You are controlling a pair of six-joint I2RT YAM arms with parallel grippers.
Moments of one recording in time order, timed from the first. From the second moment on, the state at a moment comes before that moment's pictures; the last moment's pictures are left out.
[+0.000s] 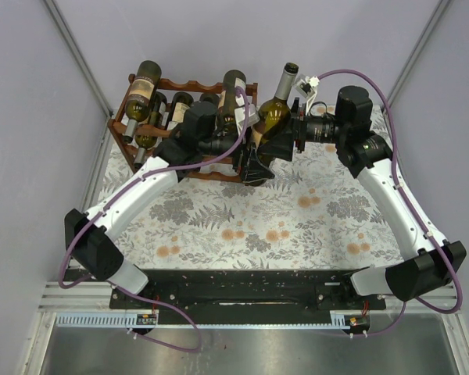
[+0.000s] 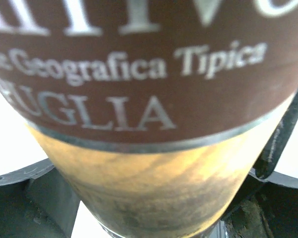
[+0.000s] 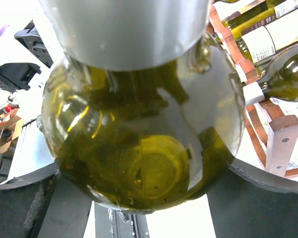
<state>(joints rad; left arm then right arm) -0.64 1.54 1.49 -0.25 0.88 -0.05 0.35 1.37 1.48 -0.26 -1.03 0.28</state>
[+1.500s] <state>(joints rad) -0.57 1.40 1.46 -0.51 0.97 0.21 0.35 1.36 1.51 -0.32 -1.03 0.25</state>
